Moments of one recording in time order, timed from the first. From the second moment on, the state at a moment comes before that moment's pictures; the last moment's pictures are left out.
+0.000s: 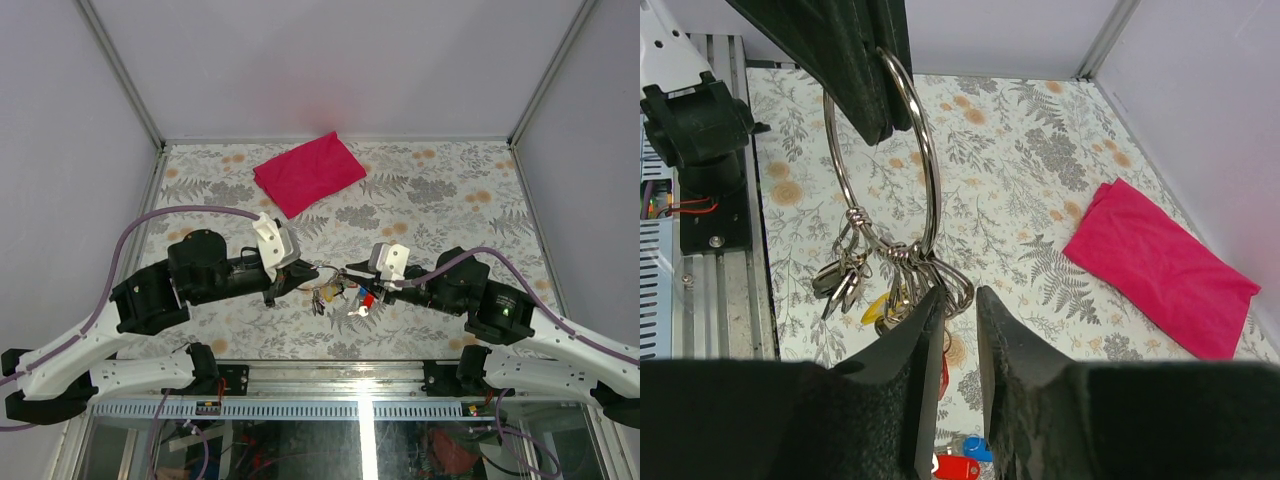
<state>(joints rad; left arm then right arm) -1.10 0.86 1.22 -0.58 0.15 0.08 1.14 0.79 0.92 -0.25 -0.06 -0.30</state>
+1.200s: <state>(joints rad) -1.10 0.88 1.23 -0.58 0.15 0.09 1.14 0.78 0.84 -0.15 -0.02 -0.30</state>
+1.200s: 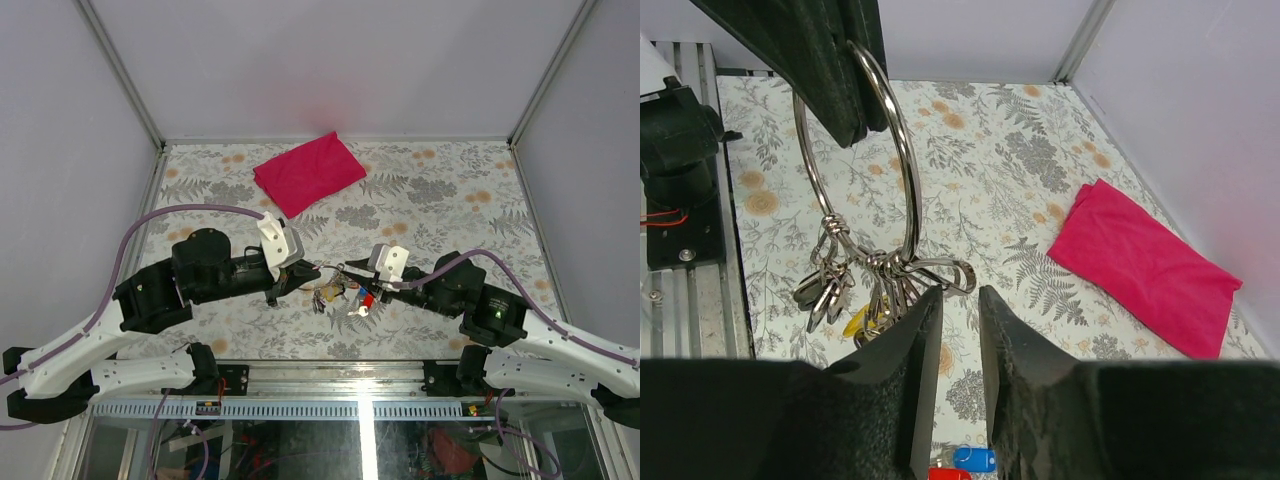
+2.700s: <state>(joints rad) -1.10 1.10 1.51 -0.81 0.20 0.08 1.14 0.62 0.62 0.07 0.01 -0.37</state>
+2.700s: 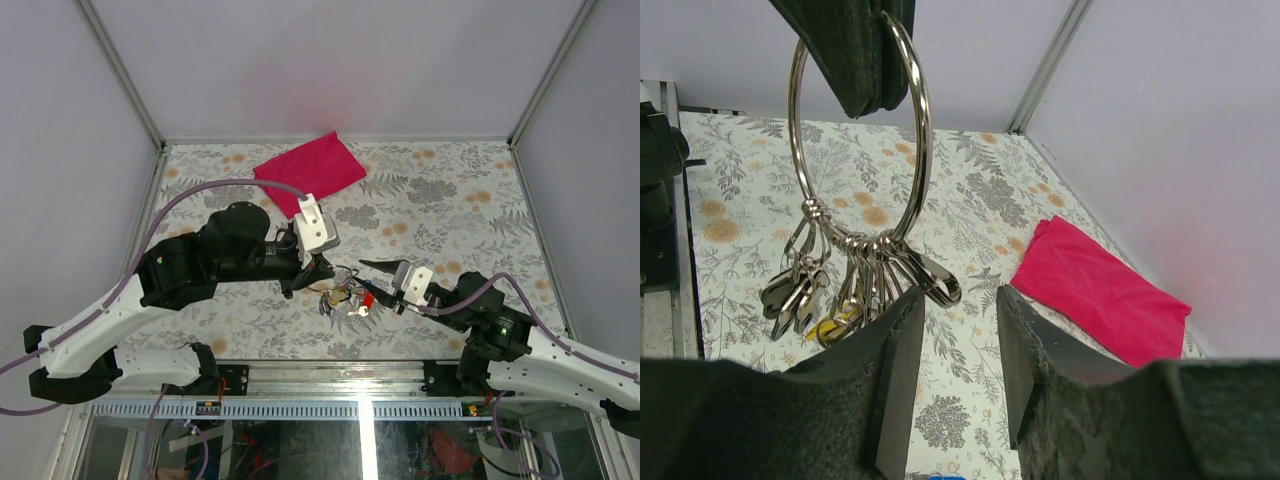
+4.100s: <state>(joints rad) -1.10 1.32 1.77 -1.12 0.18 0.11 1.14 0.53 0.48 0.14 -0.10 -0.28</state>
